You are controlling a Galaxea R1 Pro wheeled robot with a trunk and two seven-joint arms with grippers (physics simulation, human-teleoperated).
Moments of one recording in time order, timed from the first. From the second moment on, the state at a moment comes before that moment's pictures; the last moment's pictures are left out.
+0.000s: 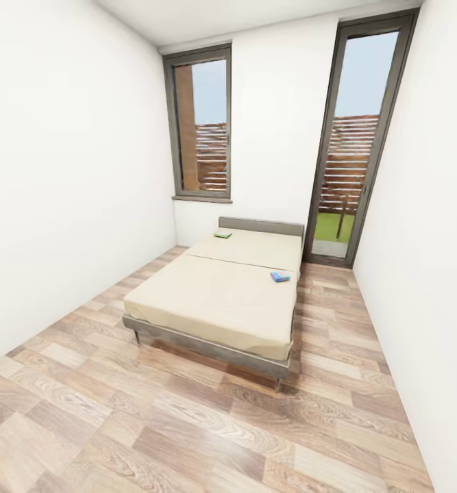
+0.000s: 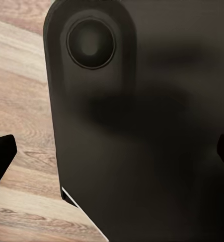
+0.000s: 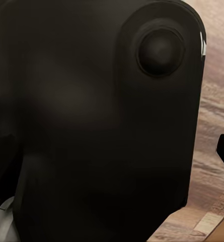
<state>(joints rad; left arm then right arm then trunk) 0.00 -0.01 0.00 0.00 0.00 0.00 0.00 0.00 0.04 0.00 0.00 -0.01 -0.04 0.00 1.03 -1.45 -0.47</state>
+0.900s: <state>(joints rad) 0.00 0.00 -0.06 -0.04 -0.01 -0.06 0.00 0.00 0.05 0.00 0.00 0.00 -0.04 0.00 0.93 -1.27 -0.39</state>
